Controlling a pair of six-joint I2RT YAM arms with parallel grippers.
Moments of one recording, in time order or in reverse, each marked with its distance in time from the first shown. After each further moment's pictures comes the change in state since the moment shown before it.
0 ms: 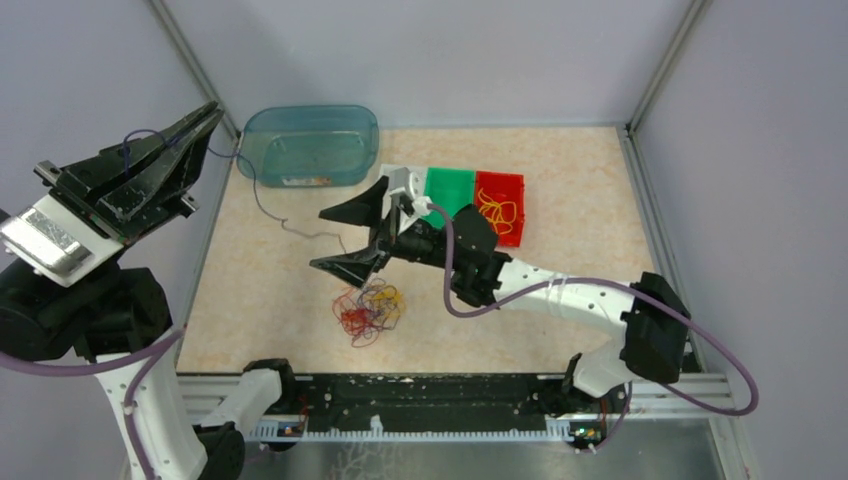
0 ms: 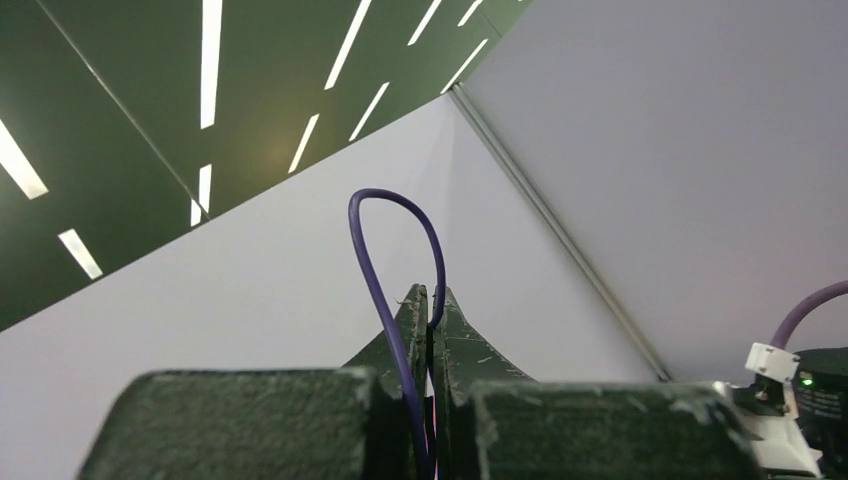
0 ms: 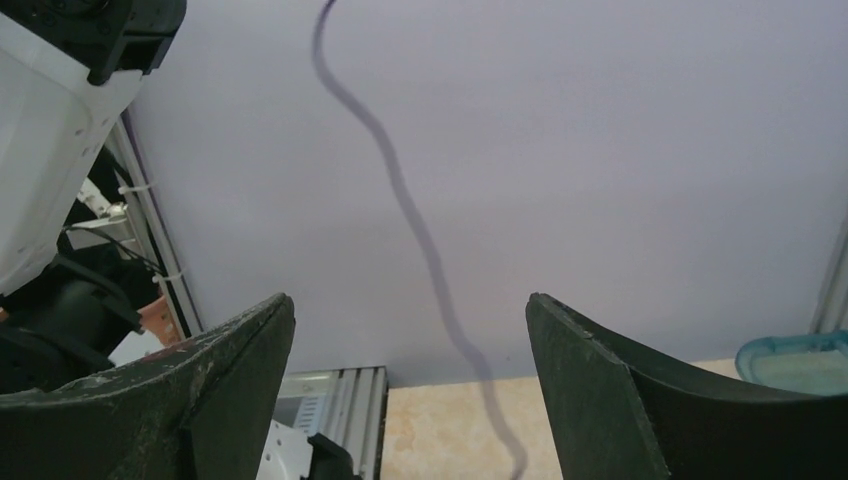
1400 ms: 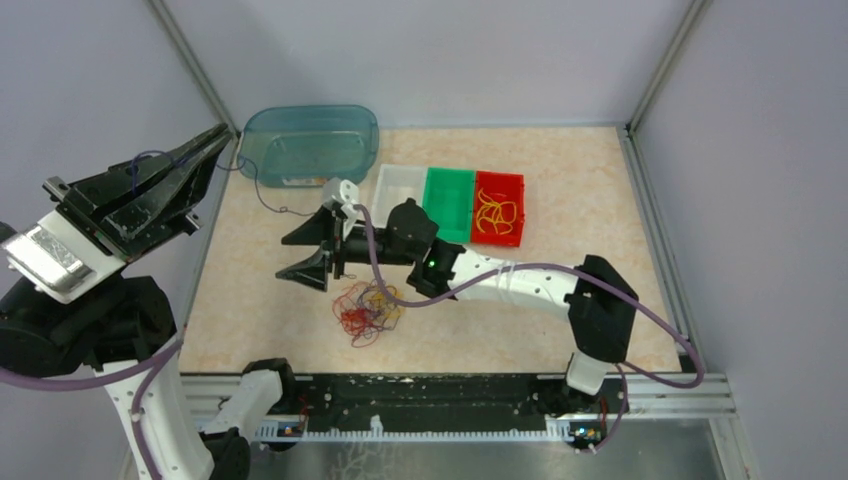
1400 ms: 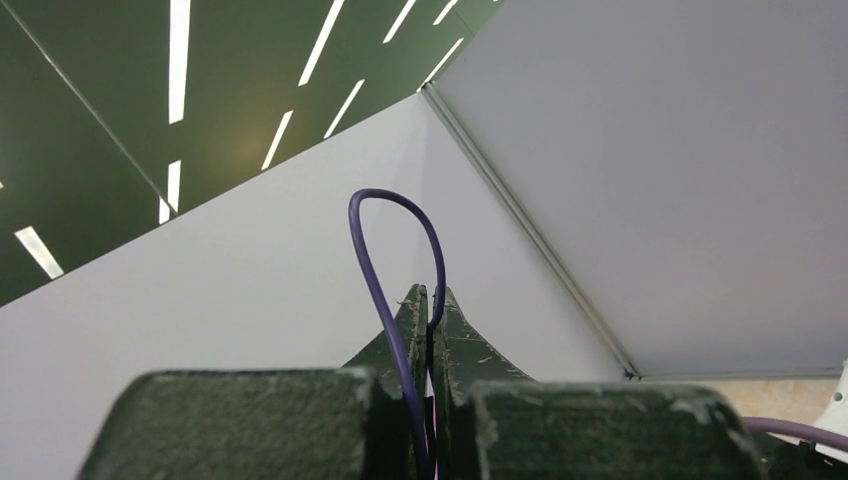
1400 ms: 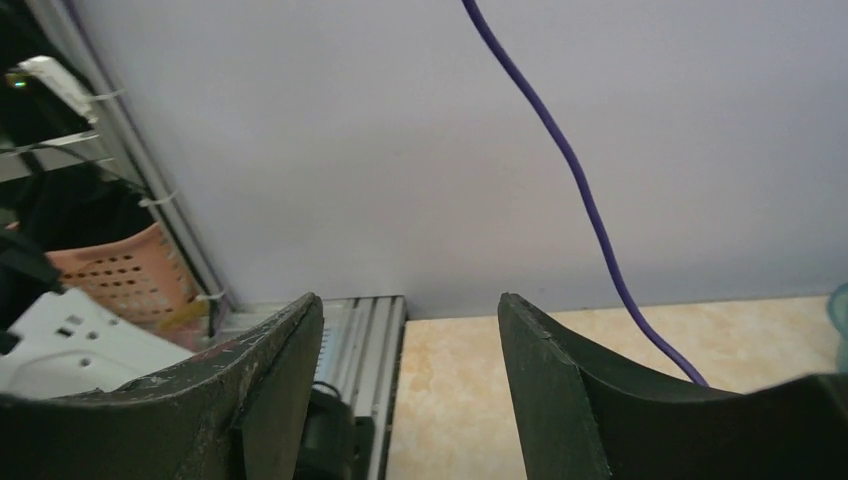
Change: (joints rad) left arm 0.040 -0.043 -0.058 0.074 0.052 -0.124; right arm 0.041 0.282 0.254 -0.187 -0.050 -0.055
